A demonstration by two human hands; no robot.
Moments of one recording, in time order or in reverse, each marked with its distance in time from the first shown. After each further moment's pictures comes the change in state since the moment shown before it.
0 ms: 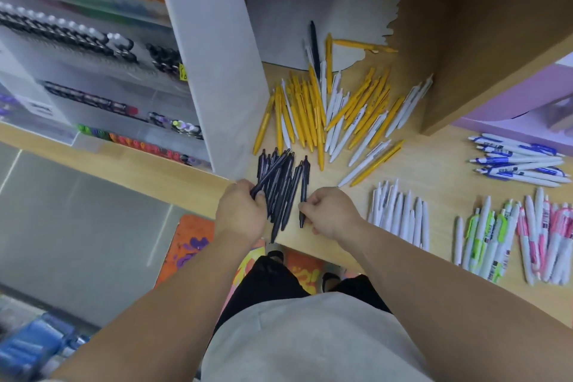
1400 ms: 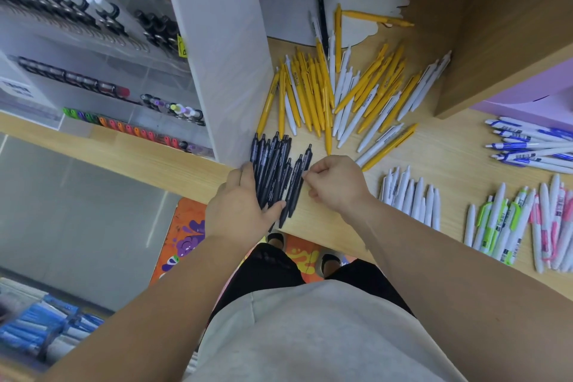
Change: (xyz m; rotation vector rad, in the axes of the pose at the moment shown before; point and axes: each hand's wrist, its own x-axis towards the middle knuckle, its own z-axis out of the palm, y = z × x) left_hand -0.015 -0.018 -0.011 0.349 -0.023 0.228; right_hand 0.021 -0.013 0.000 0.198 0.169 0.001
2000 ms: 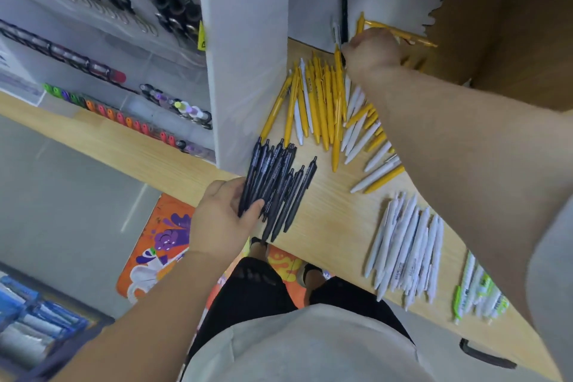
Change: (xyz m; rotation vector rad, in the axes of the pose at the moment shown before) left_hand 0.001 -0.019 0.011 -0.478 0.145 -0.126; right_hand 0.167 -0.140 -0.073 -0.515 0.334 -0.297
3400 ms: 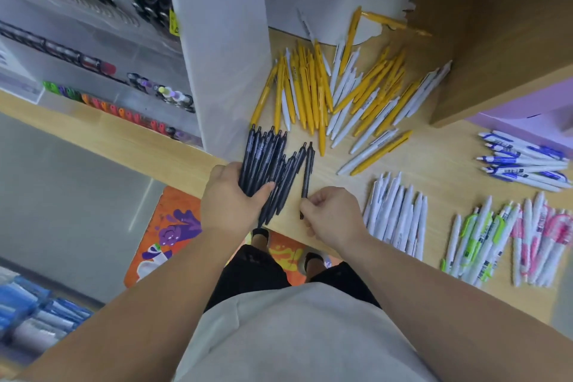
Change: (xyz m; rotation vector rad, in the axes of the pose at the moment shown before) left_hand 0.003 0.016 0.021 0.074 -0.012 -0.079; right_hand -0.262 0.063 0.047 0.361 -0.435 0.246
